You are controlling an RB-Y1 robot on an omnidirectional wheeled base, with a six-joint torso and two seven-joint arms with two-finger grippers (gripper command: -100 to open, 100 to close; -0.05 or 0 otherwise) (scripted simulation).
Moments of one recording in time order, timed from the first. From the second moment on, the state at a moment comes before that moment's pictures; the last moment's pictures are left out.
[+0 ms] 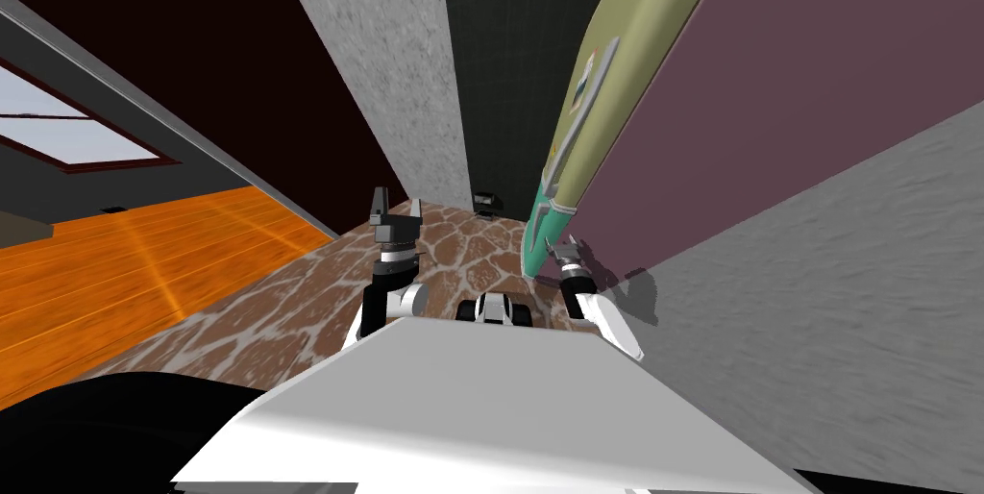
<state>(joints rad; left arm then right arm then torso) 0.48 0.03 -0.04 -2.38 0.04 -0.45 0.08 0.39 -0.21 0.05 -2.01 1.18 0.04 0.49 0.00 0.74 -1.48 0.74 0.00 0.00</state>
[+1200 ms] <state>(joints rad) 0.48 0.03 -0.04 -2.38 0.04 -0.45 0.08 0.33 -0.25 0.11 -1.85 1.52 0.27 0.64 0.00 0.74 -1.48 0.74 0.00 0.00</state>
